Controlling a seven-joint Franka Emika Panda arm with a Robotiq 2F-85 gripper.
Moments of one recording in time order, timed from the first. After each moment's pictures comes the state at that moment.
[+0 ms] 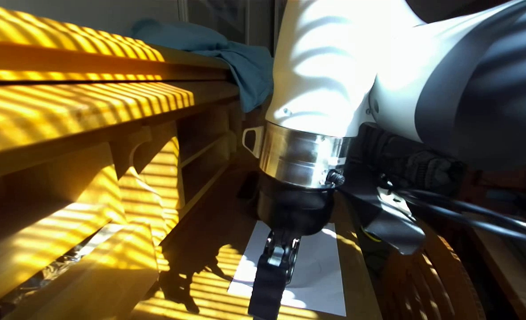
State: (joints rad) arm 0.44 0.35 0.12 -2.11 -0.13 2.64 0.54
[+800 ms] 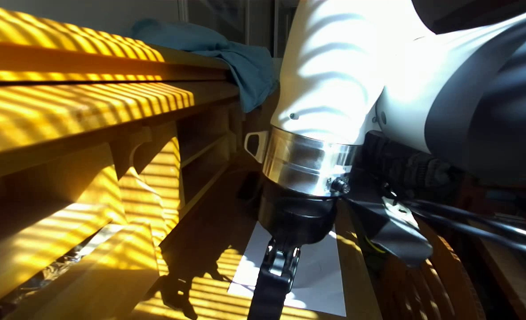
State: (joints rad) arm 0.44 0.36 0.13 -2.13 -0.12 2.70 0.54
